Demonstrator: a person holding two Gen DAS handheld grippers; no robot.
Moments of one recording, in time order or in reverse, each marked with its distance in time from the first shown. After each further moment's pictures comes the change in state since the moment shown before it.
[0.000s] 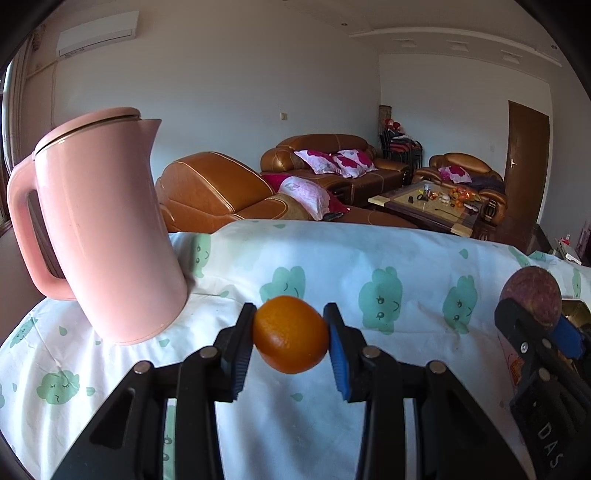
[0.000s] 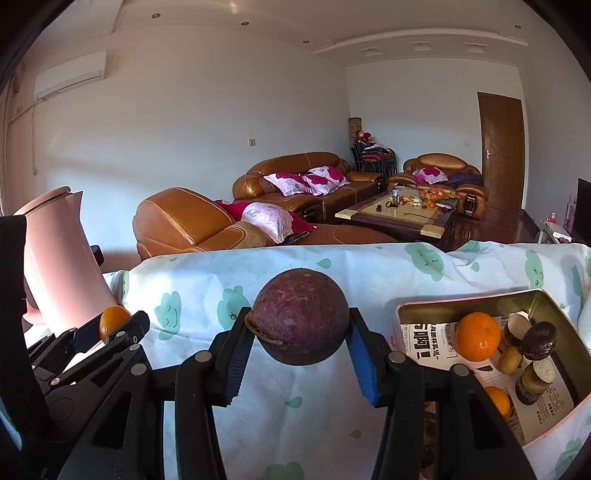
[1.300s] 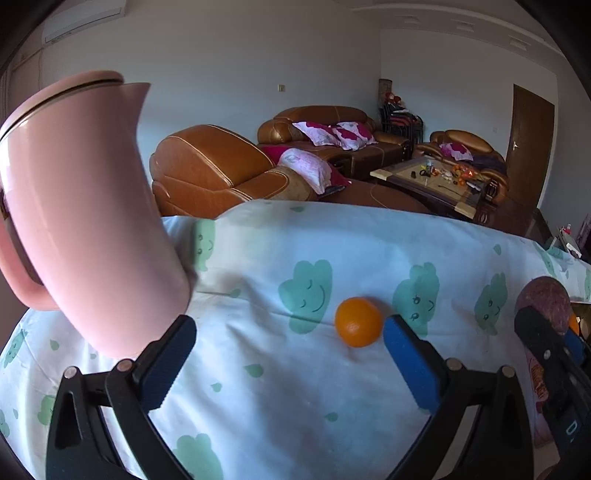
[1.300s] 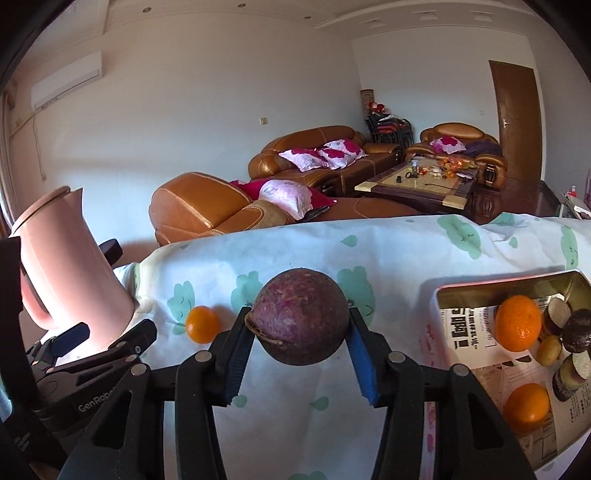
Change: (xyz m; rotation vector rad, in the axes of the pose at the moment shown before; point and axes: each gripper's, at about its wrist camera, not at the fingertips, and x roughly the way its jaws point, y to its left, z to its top) left arm 0.037 0.006 0.020 0.017 0.145 -0.017; right arm 0.032 -0.008 0.005 0.070 0.080 0.075
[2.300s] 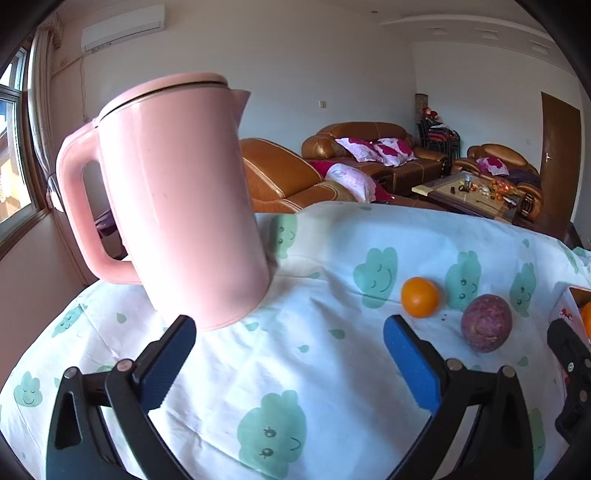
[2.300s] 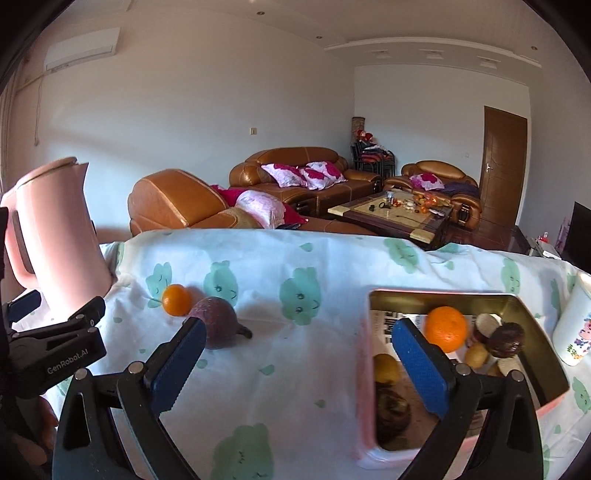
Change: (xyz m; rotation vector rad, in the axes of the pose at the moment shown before) left arm -0.052 0.056 -0.040 -0.055 -0.087 0.196; right arm -0.023 0.016 -0.011 -0.176 0.003 -0.102
